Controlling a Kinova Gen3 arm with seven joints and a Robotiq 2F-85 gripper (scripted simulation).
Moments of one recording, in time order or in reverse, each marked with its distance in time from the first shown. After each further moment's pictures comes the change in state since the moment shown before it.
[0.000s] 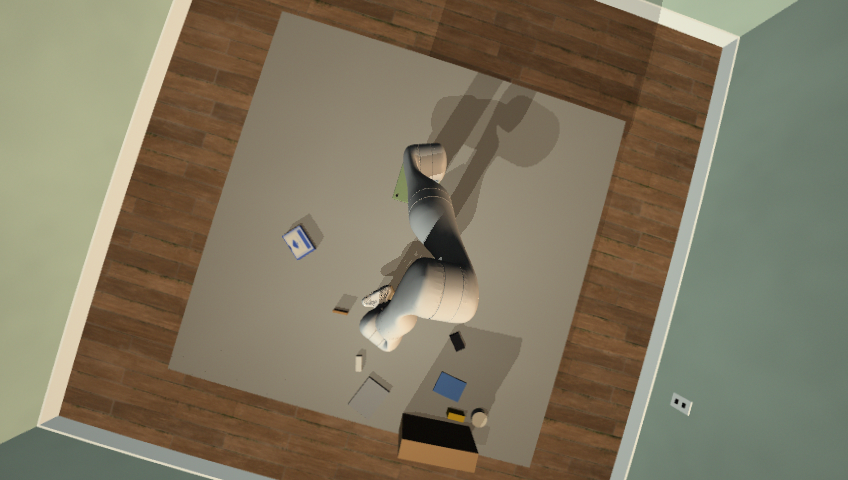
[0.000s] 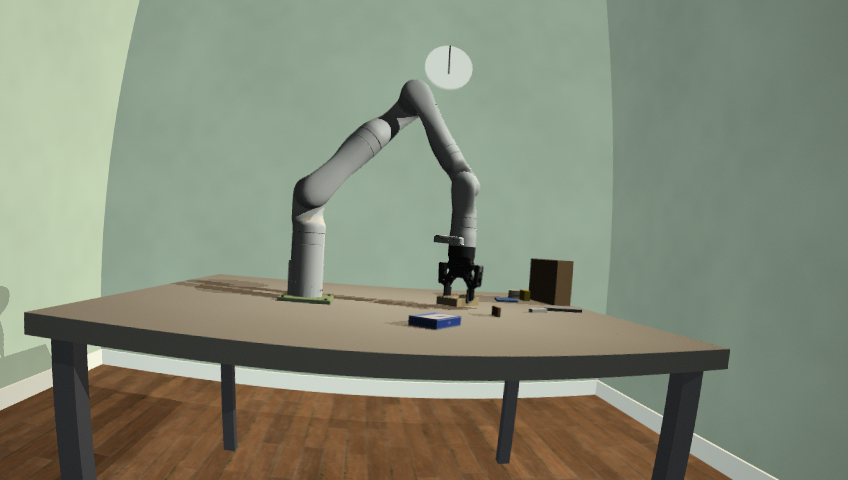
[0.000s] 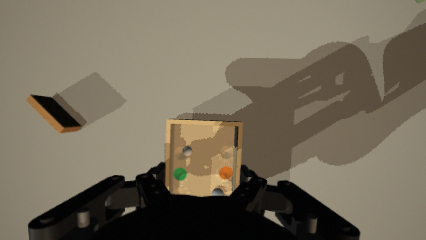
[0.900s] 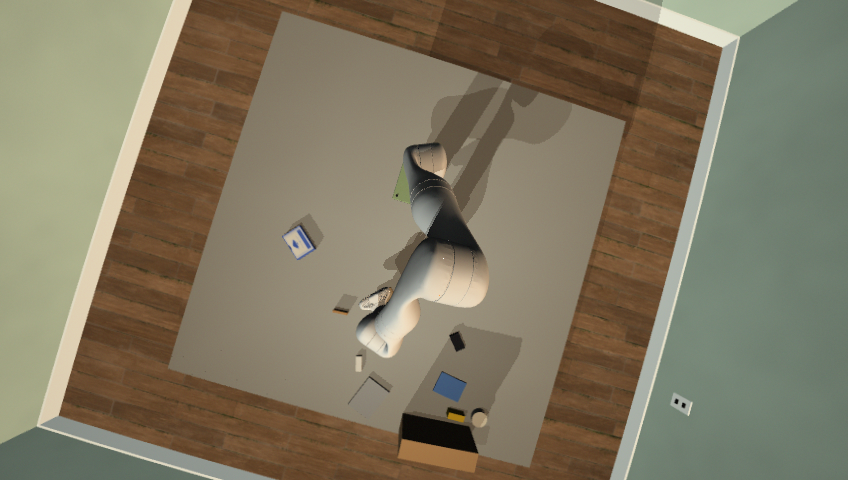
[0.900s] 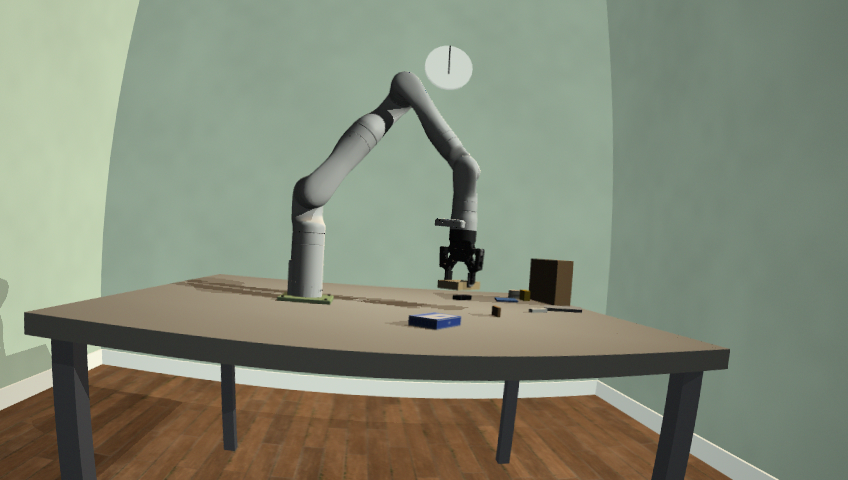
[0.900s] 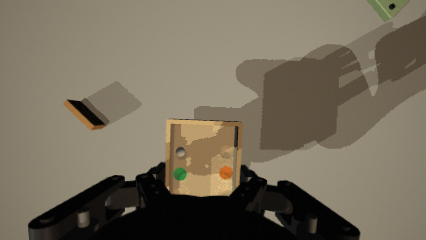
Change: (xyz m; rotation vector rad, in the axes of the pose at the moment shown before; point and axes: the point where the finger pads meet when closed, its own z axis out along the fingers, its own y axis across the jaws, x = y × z) arm 0.001 0.000 -0.045 0.000 0.001 0.001
